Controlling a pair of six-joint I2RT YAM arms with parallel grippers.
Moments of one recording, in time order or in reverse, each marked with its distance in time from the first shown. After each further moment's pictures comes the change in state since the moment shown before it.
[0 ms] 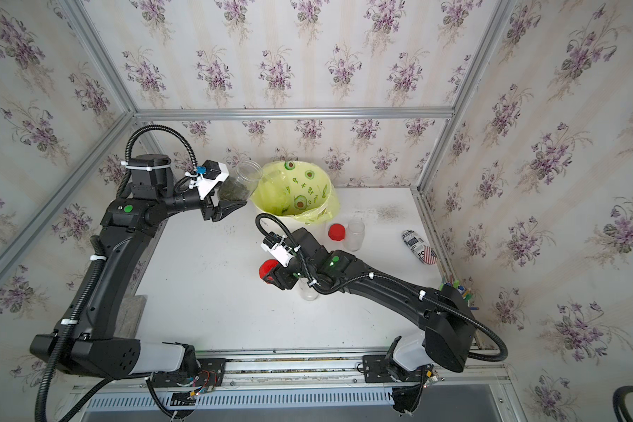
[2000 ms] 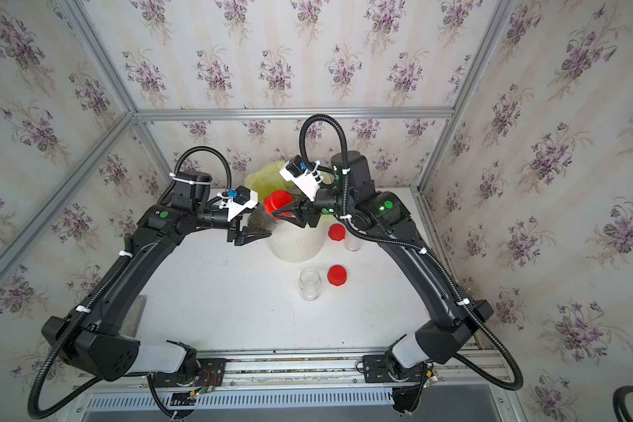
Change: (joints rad) left arm -0.193 0.016 -0.146 -0.026 0.146 0.035; right arm -0.324 0.046 0.754 -0.413 -0.433 -0.320
